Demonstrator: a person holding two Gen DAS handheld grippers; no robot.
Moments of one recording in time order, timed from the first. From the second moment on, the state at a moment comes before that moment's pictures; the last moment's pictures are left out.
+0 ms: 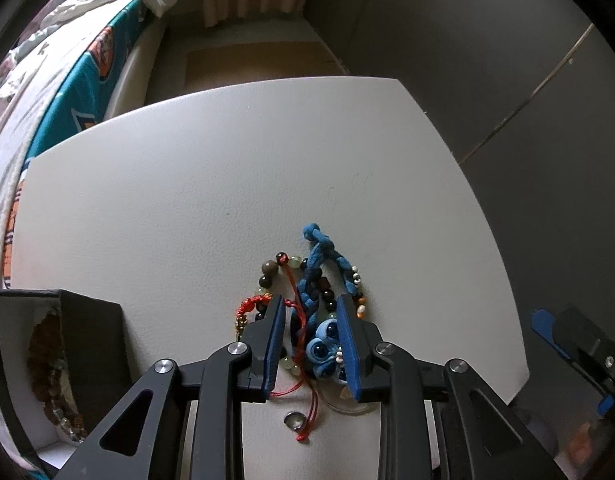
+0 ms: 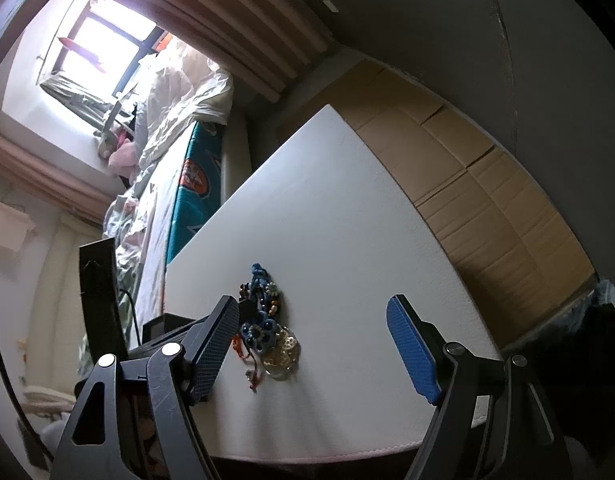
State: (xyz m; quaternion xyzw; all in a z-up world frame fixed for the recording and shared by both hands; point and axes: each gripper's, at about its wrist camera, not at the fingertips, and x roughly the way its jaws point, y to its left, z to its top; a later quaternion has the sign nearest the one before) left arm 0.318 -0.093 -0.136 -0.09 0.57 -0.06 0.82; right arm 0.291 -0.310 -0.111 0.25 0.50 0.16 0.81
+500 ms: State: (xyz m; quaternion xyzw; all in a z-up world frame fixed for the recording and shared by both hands) left arm 0.306 -0.073 -0.120 -0.12 0.54 -0.07 0.83; right arm 0.292 -0.280 -0.111 0.21 0.51 0.16 0.82
